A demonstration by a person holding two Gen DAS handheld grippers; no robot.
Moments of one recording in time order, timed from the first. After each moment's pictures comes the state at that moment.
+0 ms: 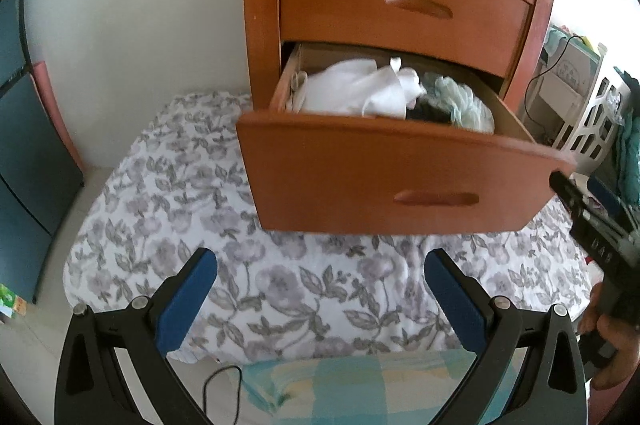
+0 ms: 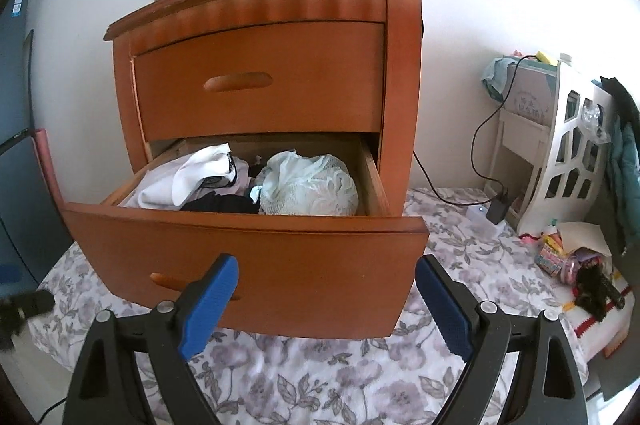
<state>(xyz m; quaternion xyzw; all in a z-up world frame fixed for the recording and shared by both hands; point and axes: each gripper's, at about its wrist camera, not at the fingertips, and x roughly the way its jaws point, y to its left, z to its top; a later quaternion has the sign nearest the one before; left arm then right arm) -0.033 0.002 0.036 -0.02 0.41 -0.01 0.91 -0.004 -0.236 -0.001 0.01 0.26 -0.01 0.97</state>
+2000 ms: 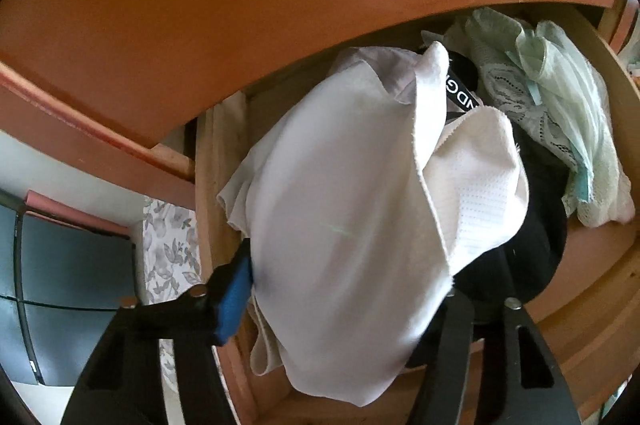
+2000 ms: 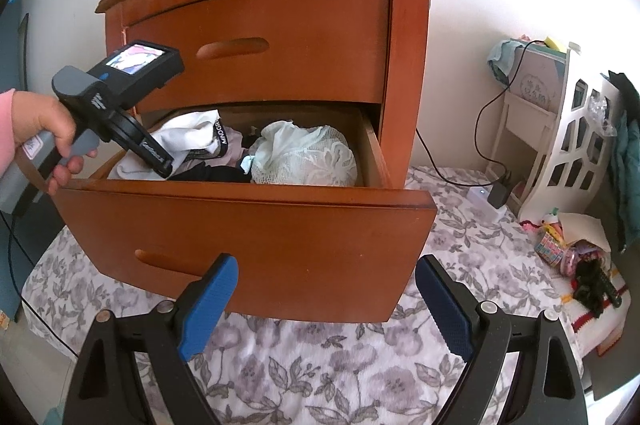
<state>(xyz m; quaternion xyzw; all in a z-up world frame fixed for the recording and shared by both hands) 0.219 -0.050 0.010 0.21 0.56 -0.01 0.80 0.005 -0.236 -0.015 -0.01 0.29 -0.01 0.96</state>
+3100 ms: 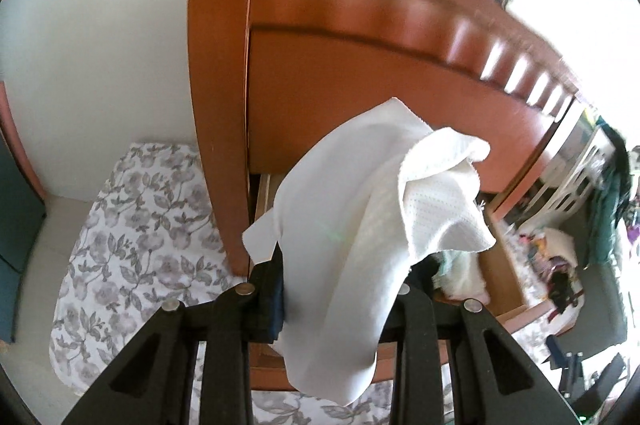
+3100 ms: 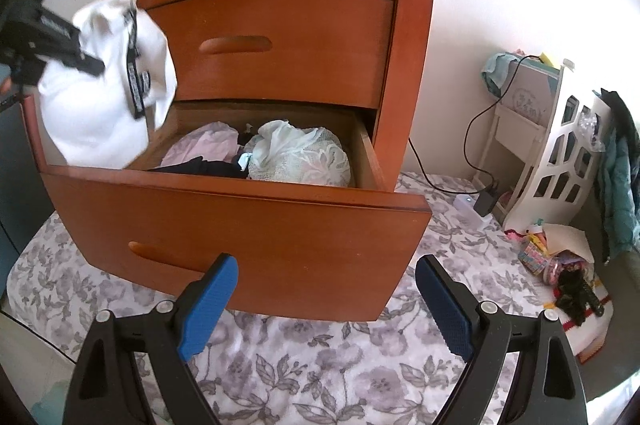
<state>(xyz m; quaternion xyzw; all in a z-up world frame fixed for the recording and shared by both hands) 0.126 0.042 0.124 -0.06 0.40 -0.08 0.91 0.000 -0.225 -0.012 -0.04 0.29 -0.03 0.95</state>
